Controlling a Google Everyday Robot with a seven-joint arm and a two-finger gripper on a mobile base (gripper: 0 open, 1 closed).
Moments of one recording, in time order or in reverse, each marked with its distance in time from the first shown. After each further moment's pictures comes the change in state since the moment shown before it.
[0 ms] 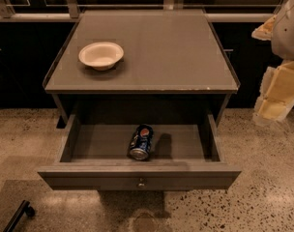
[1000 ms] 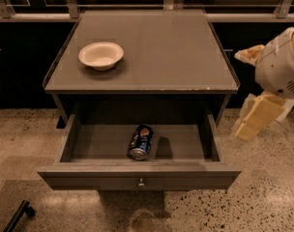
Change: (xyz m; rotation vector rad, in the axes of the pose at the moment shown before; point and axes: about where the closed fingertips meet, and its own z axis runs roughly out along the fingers) arm -0.016 0.022 0.044 0.006 -0.204 0.010
